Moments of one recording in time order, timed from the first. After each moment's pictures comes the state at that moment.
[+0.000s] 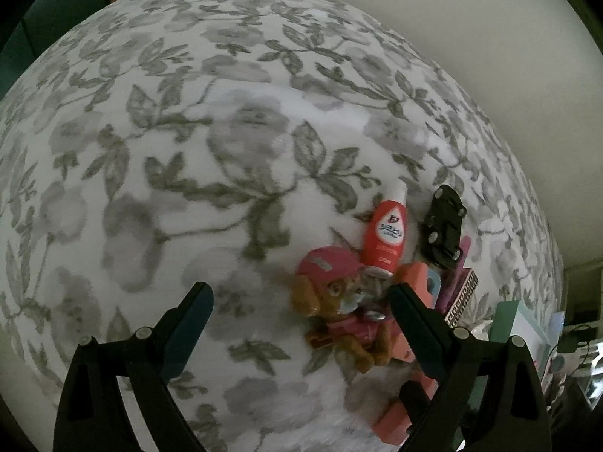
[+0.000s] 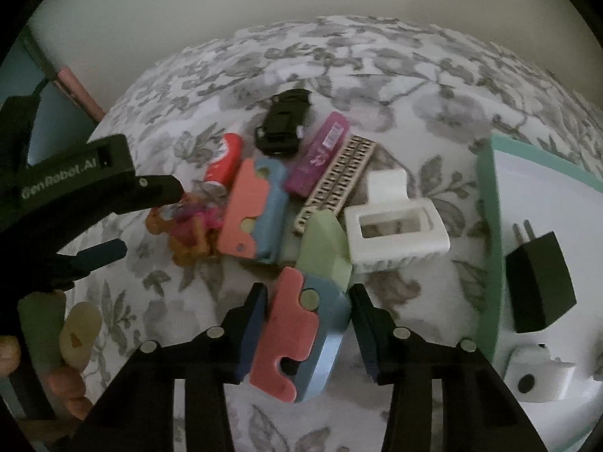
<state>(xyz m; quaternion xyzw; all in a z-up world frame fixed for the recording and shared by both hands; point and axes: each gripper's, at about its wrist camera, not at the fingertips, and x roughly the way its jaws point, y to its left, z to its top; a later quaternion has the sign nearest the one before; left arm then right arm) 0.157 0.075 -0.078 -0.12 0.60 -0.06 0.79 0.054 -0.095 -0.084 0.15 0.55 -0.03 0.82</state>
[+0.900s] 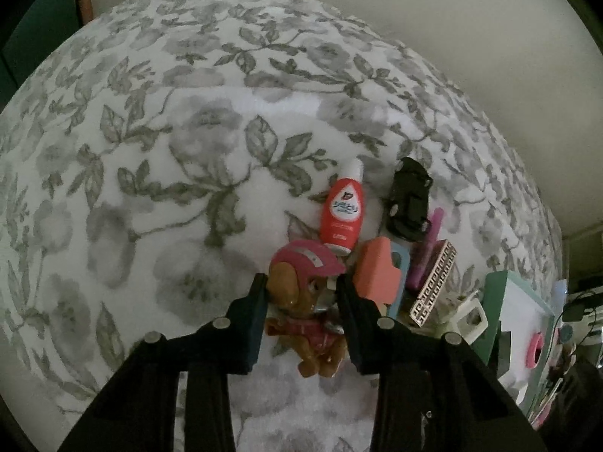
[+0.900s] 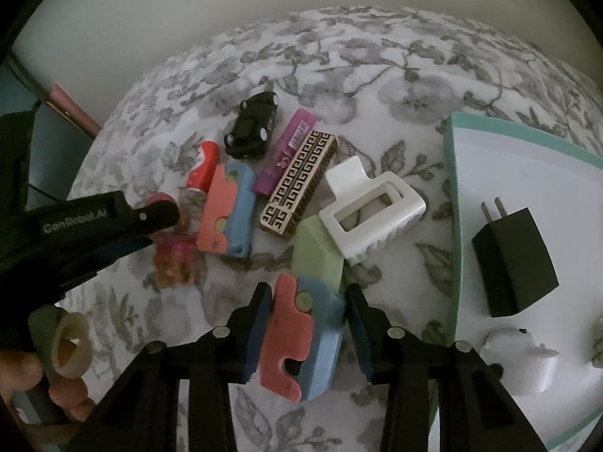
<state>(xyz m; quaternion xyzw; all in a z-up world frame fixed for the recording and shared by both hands) 0.145 0.044 -0.066 -0.08 0.60 -0.10 0.79 0.034 -0.120 -0.076 0.20 0.56 -0.03 0.81</state>
